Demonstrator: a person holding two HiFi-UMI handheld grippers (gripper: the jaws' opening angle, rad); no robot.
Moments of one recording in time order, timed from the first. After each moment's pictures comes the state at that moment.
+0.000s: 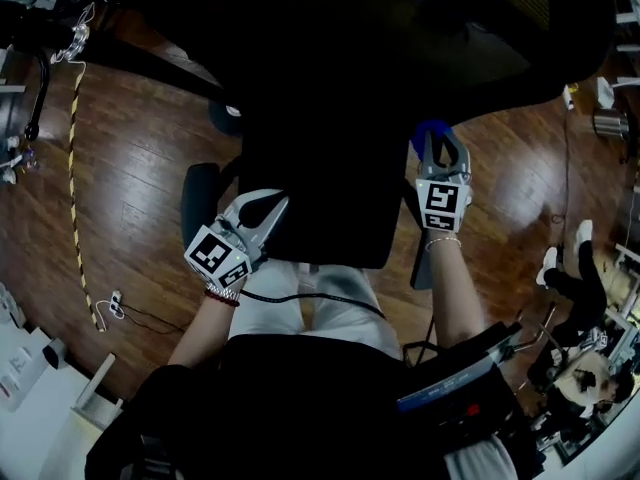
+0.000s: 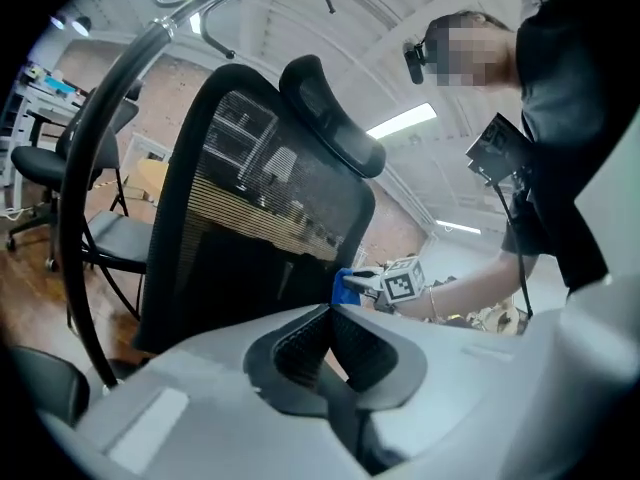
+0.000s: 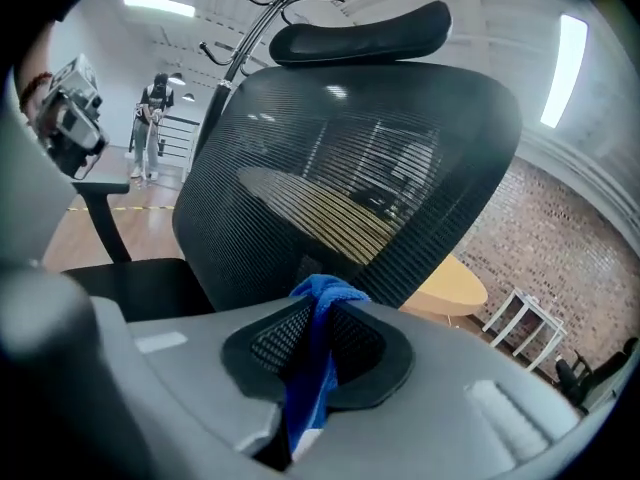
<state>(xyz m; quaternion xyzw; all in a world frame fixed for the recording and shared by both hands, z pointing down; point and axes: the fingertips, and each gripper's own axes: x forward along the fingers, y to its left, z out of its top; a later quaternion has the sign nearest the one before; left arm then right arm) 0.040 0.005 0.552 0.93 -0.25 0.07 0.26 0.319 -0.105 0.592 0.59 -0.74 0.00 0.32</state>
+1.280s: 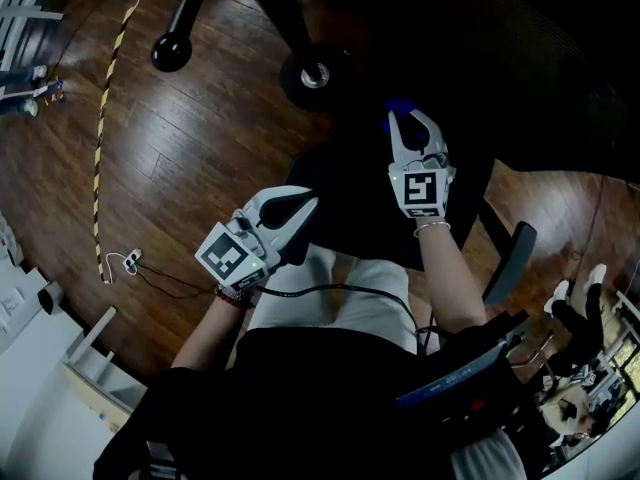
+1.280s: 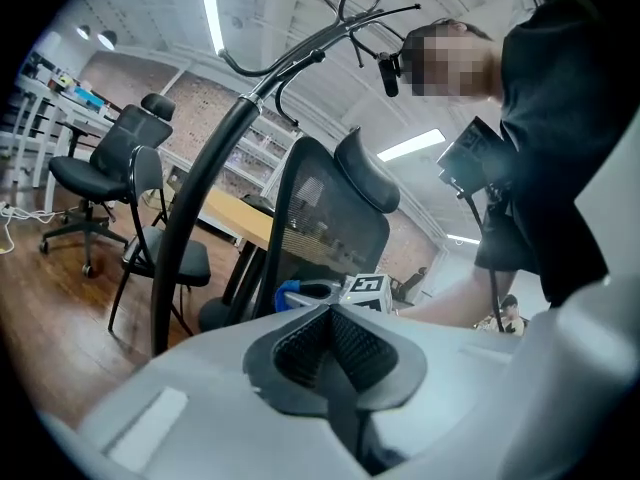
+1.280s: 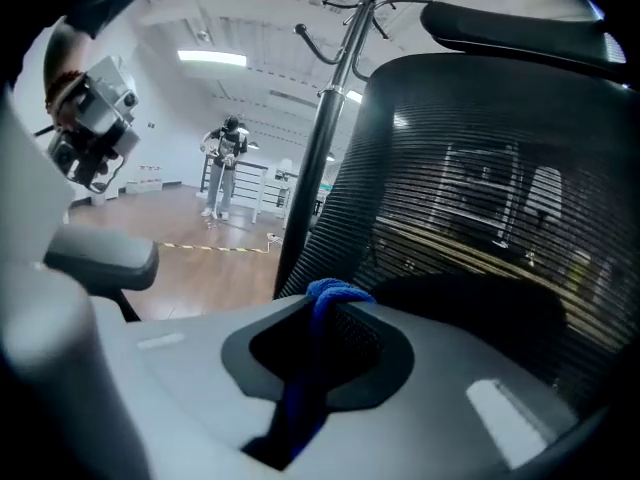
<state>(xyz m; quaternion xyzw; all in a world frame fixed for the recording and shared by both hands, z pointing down) -0.152 -0.011 0.545 0.92 -0.28 0.03 0.27 -0.042 -0.164 0.632 0.42 -0.87 -0.04 0.25</state>
